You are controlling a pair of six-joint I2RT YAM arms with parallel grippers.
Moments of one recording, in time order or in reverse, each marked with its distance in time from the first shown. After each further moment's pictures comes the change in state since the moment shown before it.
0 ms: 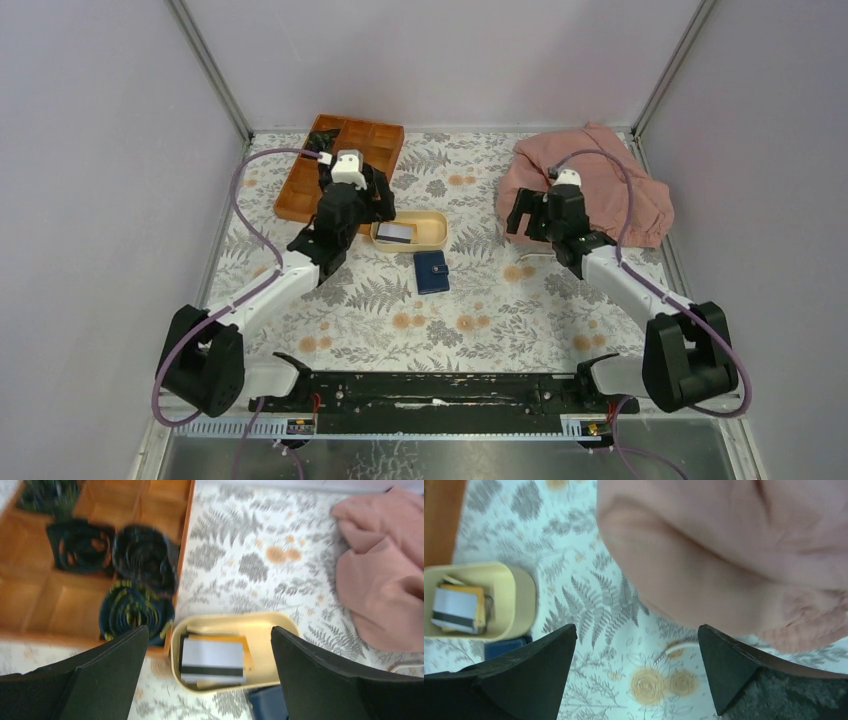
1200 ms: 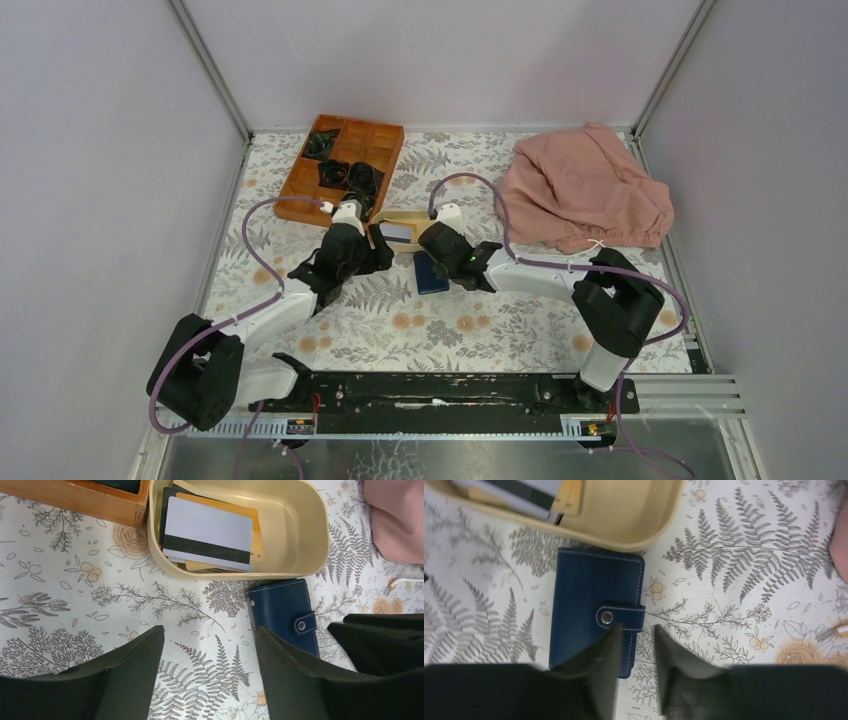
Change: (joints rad) left arm -0.049 -0.063 -0.278 -0.134 0.154 -0.301; right arm 0.658 0.444 0.298 -0.211 0.343 0.112
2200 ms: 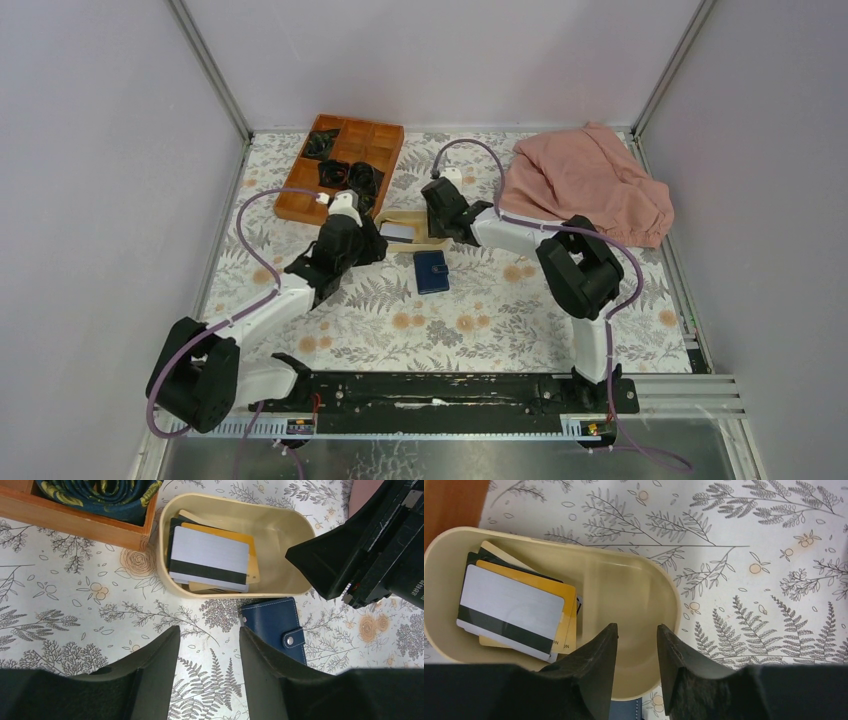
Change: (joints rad) left arm 0.018 0.001 0.071 -0.041 -0.014 0.005; right arm -0.198 0.281 0.324 0.020 -0.127 -0.016
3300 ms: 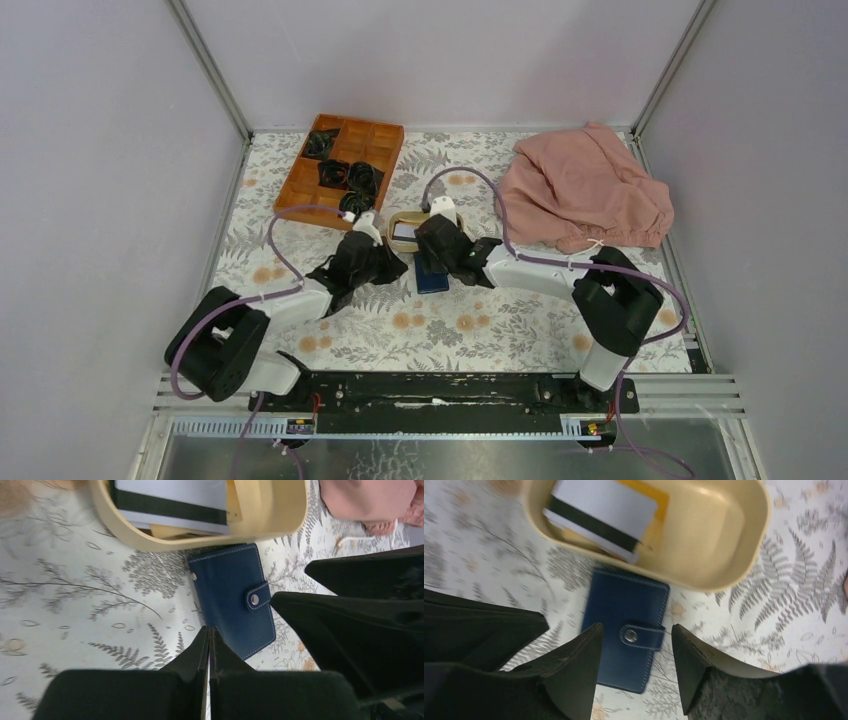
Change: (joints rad) left arm -0.078 0.129 -0.125 0.254 0.210 -0.135; right arm 0.188 -0.277 -0.264 0.051 0.087 -0.055
